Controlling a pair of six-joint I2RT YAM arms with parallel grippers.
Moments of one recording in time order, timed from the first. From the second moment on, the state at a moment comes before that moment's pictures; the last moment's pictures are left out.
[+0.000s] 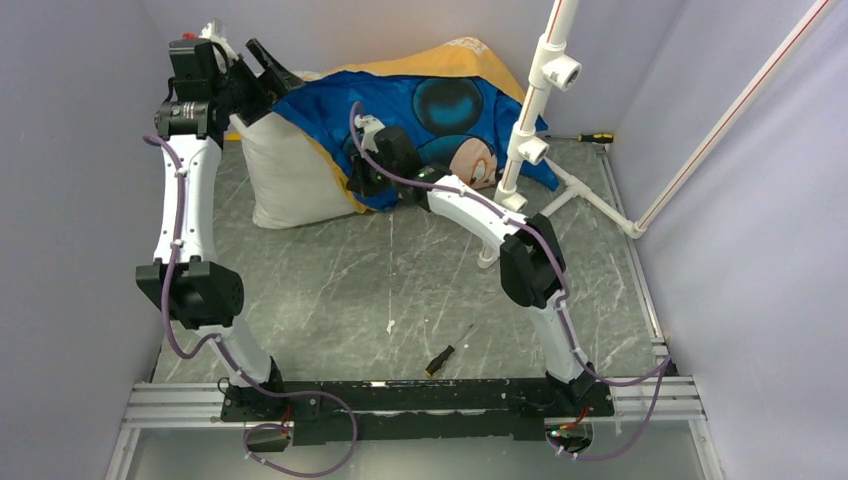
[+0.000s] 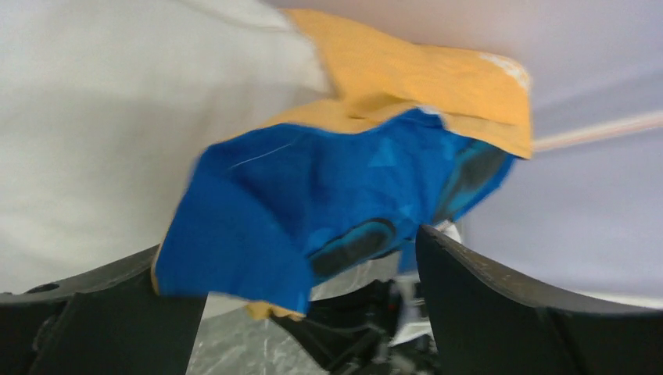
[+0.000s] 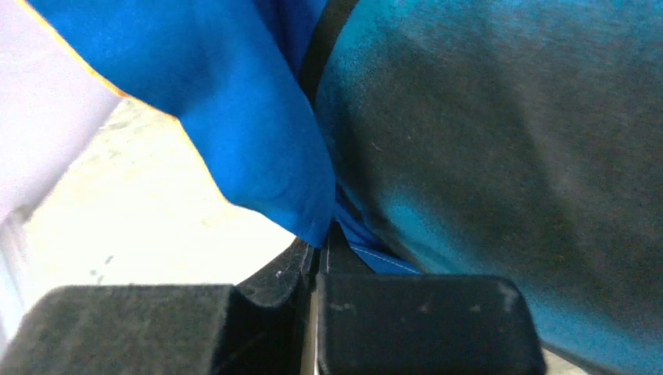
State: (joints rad) left arm 0.07 1.79 2.15 -0.69 0.41 -0.62; right arm 0.75 2.21 2.00 -0.22 -0.17 0.27
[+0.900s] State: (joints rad) left arm 0.44 1.93 1.60 -0.58 0.74 -0.38; right arm 0.56 2.10 2.12 -0.14 -0.71 0.87
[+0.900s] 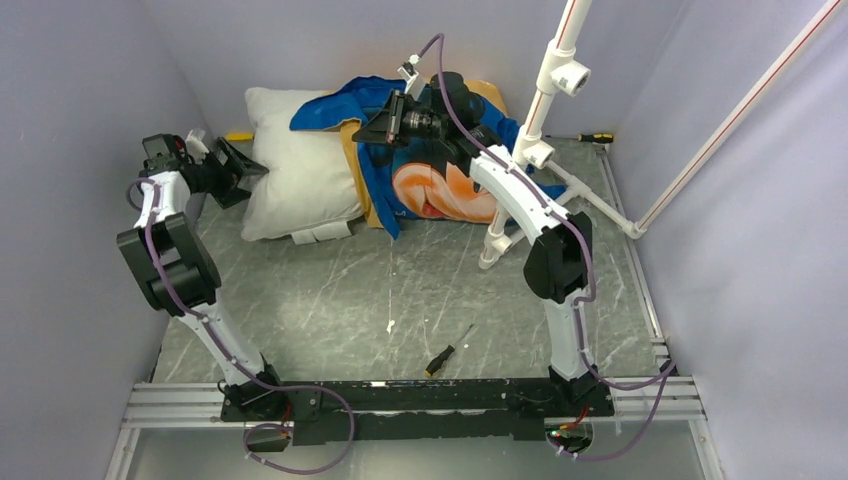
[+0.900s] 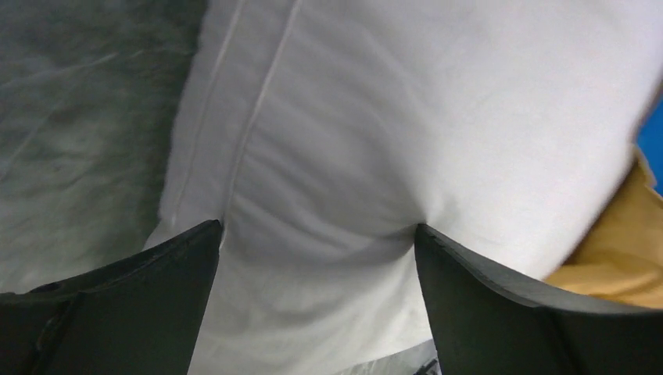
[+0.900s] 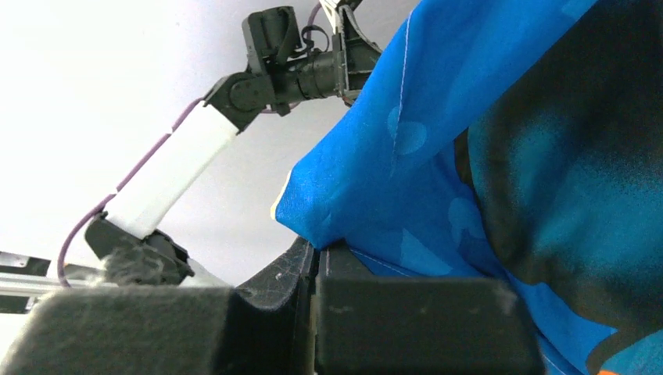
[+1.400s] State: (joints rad) left arm 0.25 1.78 1.25 0.09 1.04 -0.72; right arm 0.56 2.38 2.38 0.06 -0.86 1.22
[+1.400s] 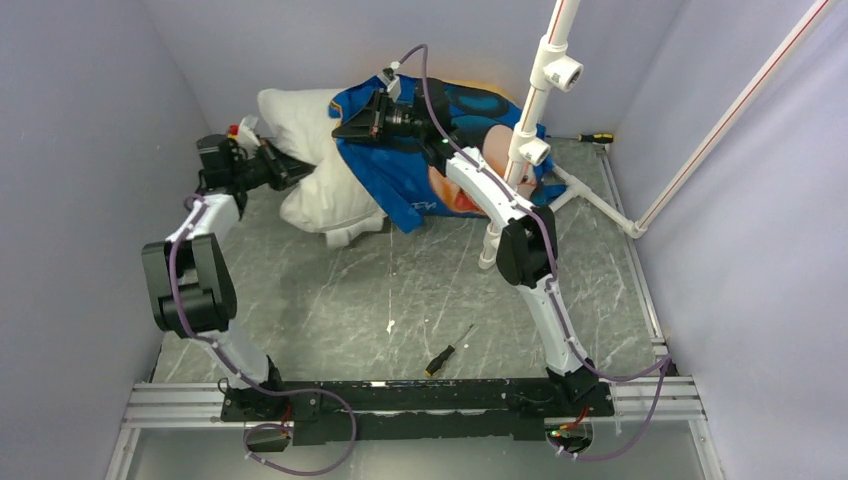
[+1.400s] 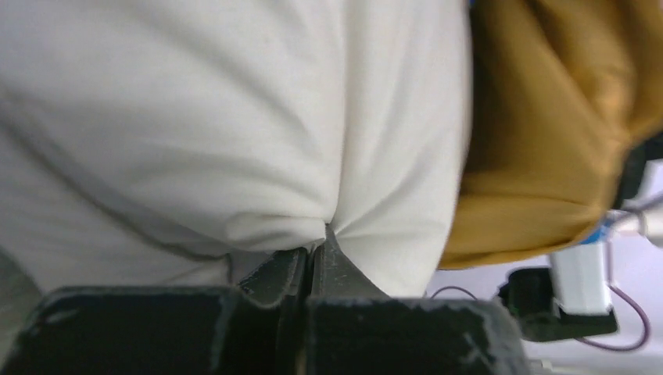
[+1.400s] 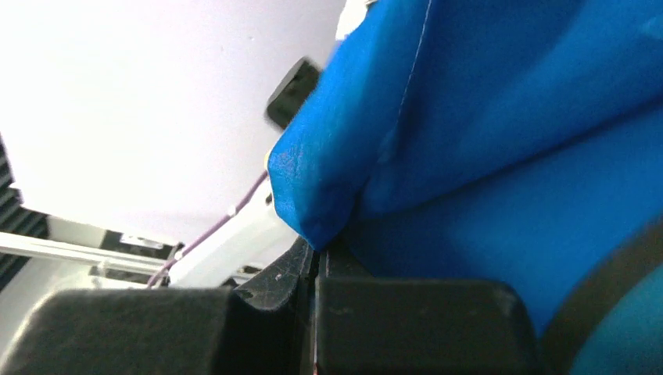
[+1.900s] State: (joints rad) left arm -0.07 1.58 1.11 0.40 0.69 -0.74; right arm 0.59 2.47 2.45 0.32 -0.92 1.56
